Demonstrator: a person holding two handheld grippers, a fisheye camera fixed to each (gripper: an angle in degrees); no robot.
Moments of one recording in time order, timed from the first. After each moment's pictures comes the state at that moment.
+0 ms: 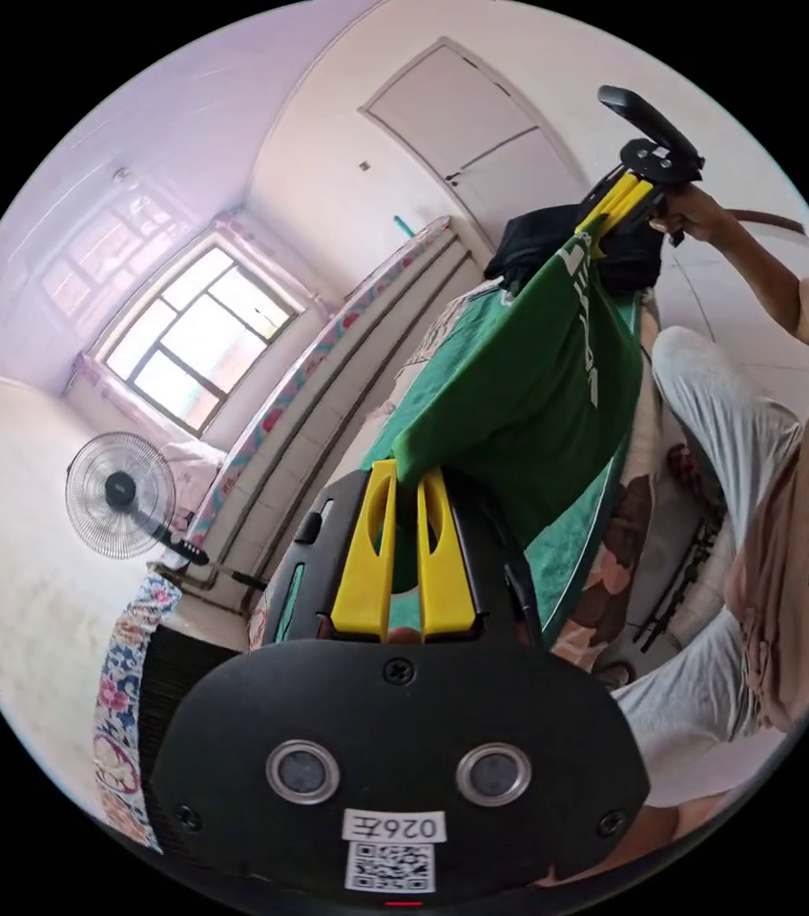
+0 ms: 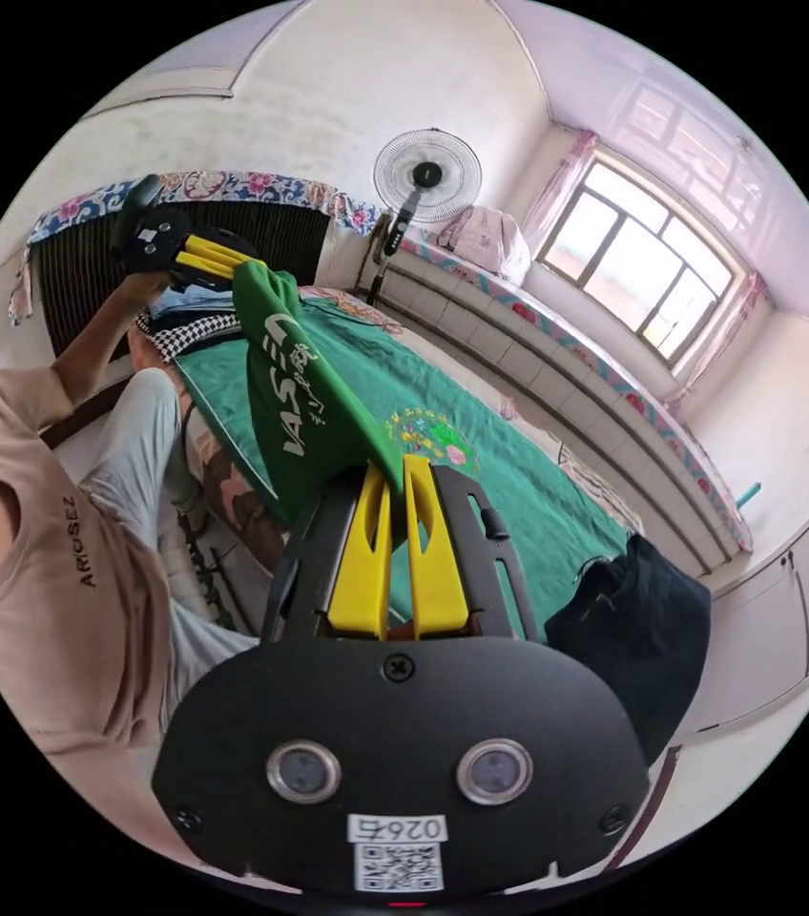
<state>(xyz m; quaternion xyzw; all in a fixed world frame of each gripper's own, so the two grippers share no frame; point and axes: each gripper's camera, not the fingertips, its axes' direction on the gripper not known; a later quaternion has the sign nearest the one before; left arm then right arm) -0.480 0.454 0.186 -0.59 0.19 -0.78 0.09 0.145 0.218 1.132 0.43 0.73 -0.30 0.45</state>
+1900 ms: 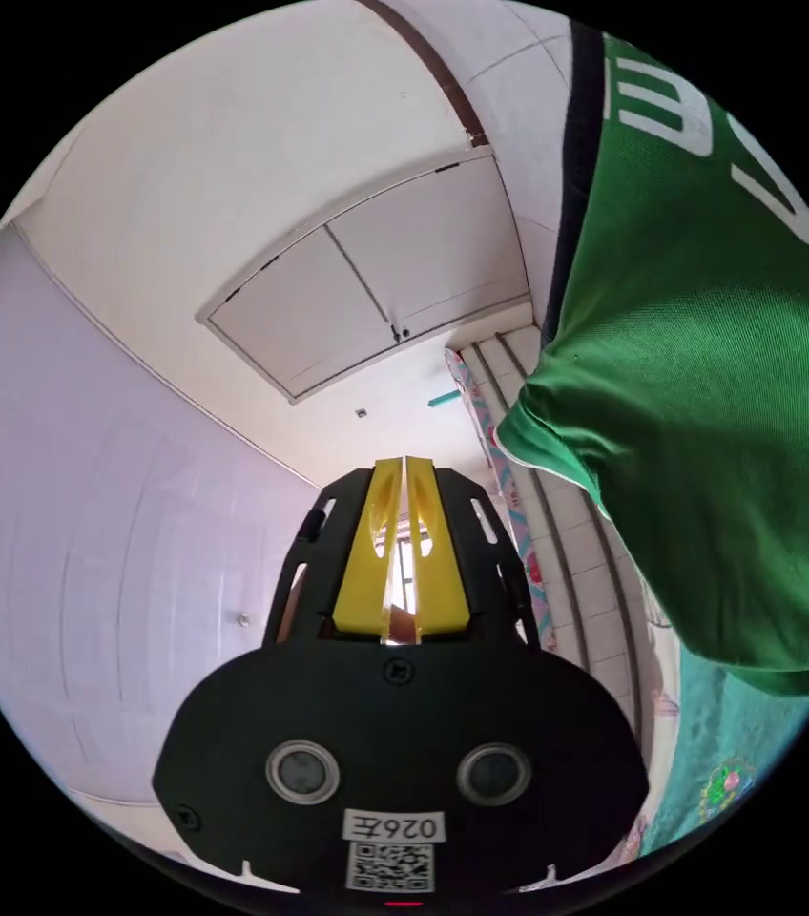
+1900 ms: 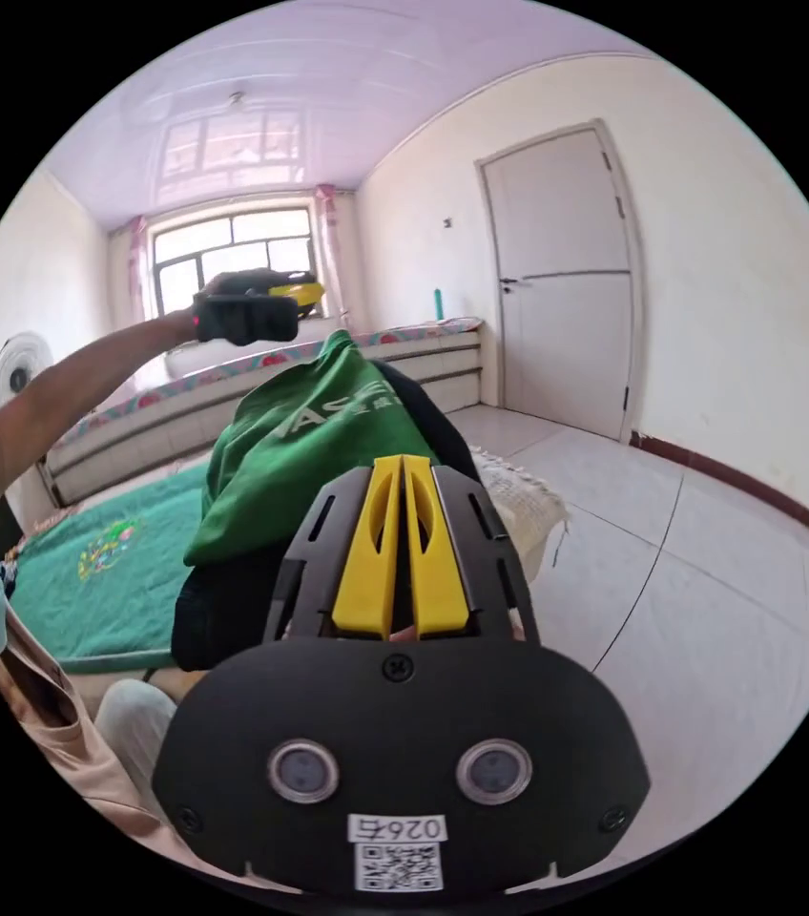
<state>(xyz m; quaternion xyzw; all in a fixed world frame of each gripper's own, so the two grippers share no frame) -0.223 0.949 0.892 -0.70 0.22 -0.41 0.54 -0.210 0.322 0.658 0.82 0.50 0.00 0.27</state>
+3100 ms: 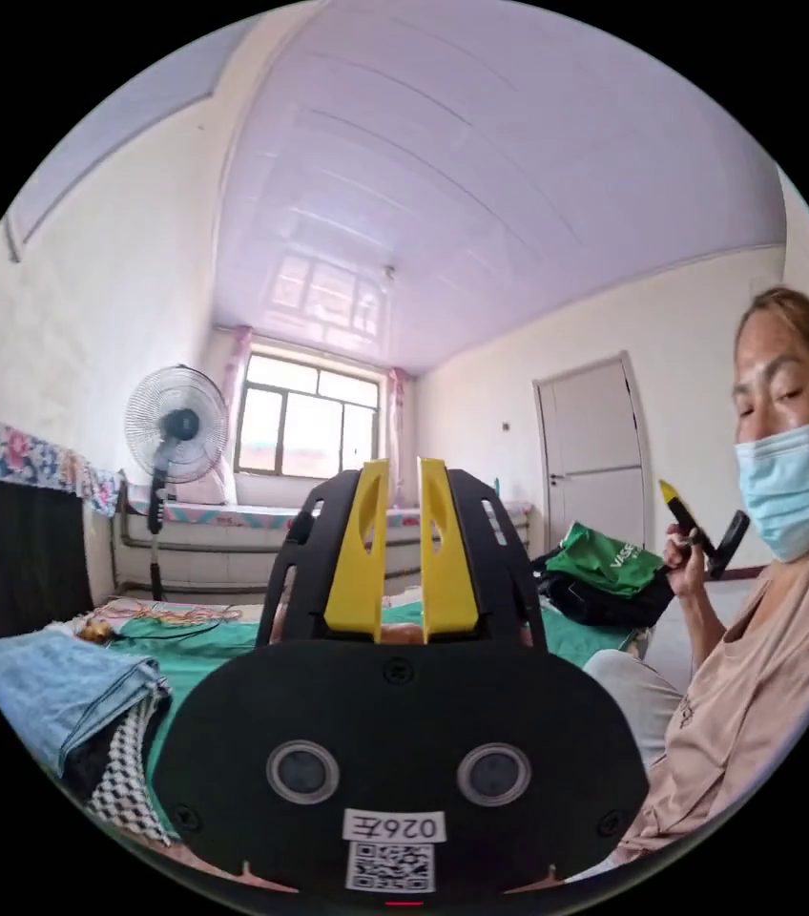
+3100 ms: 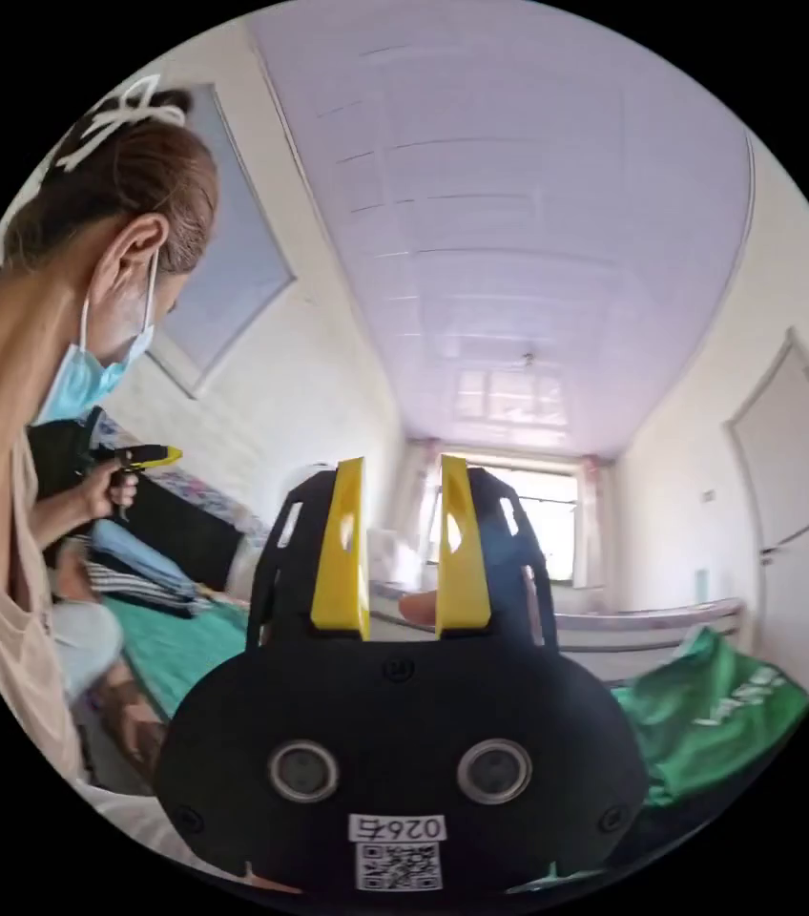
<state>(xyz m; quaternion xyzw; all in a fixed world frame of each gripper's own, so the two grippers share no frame) -0.669 0.348 0.059 -0.62 -0.39 -0.69 0.00 0.648 0.256 0.590 0.70 0.44 -0.55 0.05</state>
